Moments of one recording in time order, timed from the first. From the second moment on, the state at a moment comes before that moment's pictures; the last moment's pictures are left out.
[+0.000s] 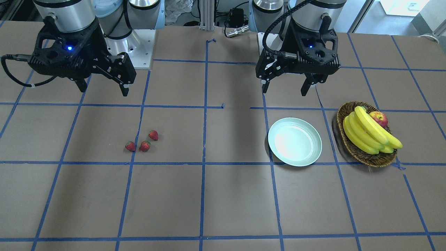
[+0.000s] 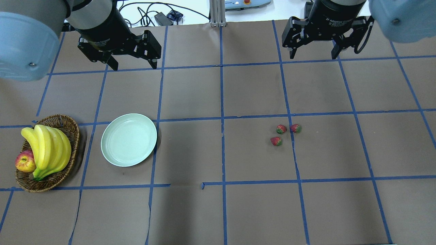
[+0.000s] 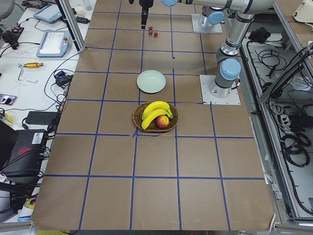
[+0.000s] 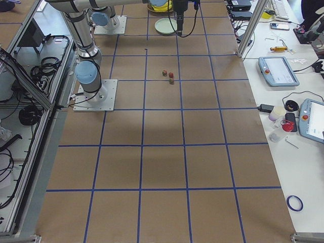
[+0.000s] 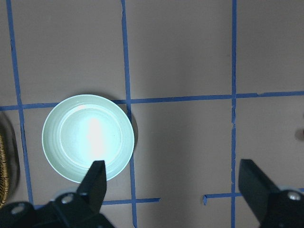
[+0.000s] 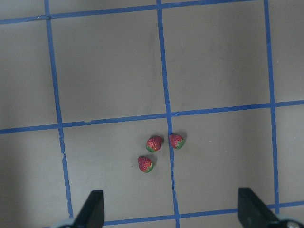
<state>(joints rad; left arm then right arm) -1.67 -1.58 -1.52 -1.47 1.54 -0.07 1.63 -1.52 1.45 -1.59 -1.60 0.14</state>
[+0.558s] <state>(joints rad) -1.67 -1.58 -1.53 -1.47 1.54 -0.07 1.63 -1.52 1.46 -1.59 -1.60 0.15</state>
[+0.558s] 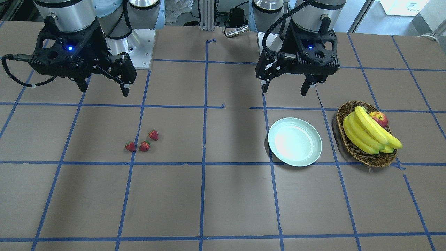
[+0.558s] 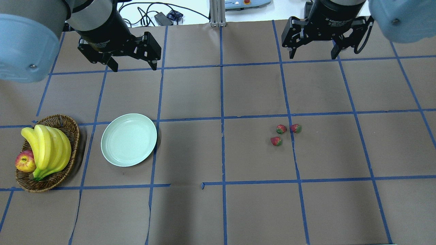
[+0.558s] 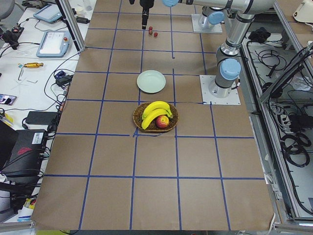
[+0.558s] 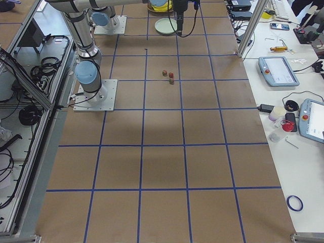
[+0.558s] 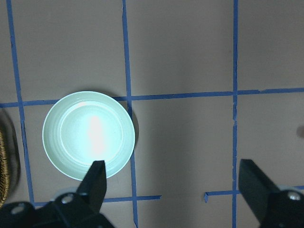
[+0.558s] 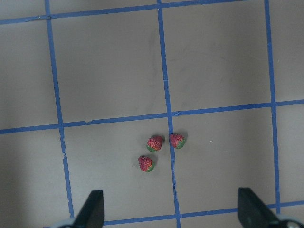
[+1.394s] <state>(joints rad) -1.67 -1.57 -1.53 -1.47 1.54 -0.07 1.63 -1.52 1.46 -1.59 -1.60 0.15</state>
